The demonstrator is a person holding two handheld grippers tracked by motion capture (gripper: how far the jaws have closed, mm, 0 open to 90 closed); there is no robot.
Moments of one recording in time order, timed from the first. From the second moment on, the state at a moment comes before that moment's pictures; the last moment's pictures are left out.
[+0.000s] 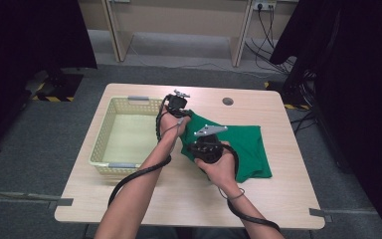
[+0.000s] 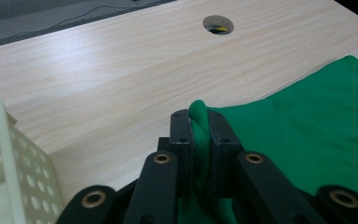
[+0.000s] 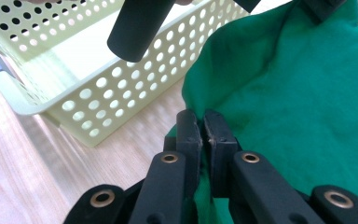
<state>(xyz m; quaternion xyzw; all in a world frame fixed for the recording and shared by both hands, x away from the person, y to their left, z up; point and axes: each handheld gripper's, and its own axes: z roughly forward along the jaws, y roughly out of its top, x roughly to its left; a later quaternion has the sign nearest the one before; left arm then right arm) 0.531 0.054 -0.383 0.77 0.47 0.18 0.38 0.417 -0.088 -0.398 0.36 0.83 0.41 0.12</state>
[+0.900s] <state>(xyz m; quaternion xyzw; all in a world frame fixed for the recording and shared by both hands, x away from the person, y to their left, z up) 0.531 0.065 -0.367 0.77 0.48 0.19 0.37 0.419 -0.084 -0.381 0.35 0.83 0.42 0.12</state>
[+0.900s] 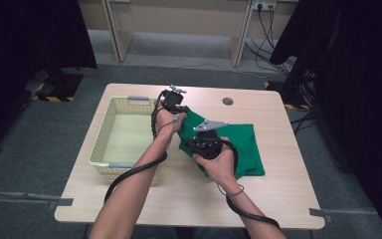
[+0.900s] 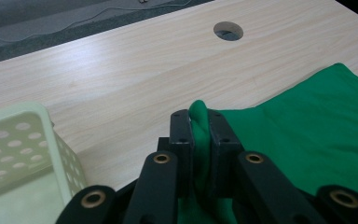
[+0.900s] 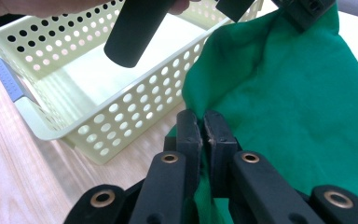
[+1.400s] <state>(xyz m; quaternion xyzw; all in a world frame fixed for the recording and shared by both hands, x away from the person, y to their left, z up) 0.531 0.069 -0.359 0.77 0.47 0.19 0.37 0.420 -0.081 -0.373 0.35 0.83 0.43 0.12</state>
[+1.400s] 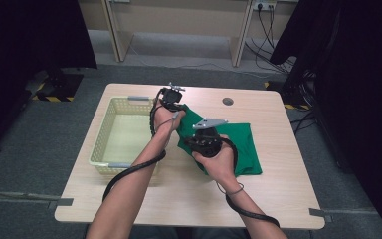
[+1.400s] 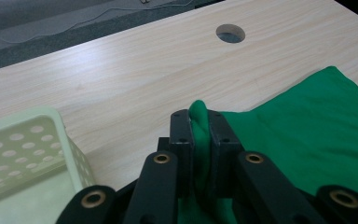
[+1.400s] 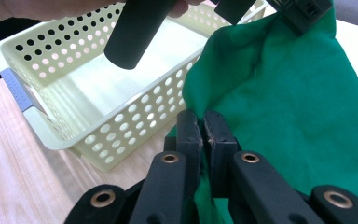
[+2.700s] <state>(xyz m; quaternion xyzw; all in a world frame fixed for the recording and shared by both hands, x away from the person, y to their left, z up) 0.530 0.085 -0.345 0.78 0.47 0.21 0.36 0.423 -0.067 -0.362 0.34 0.82 0.44 0.12</state>
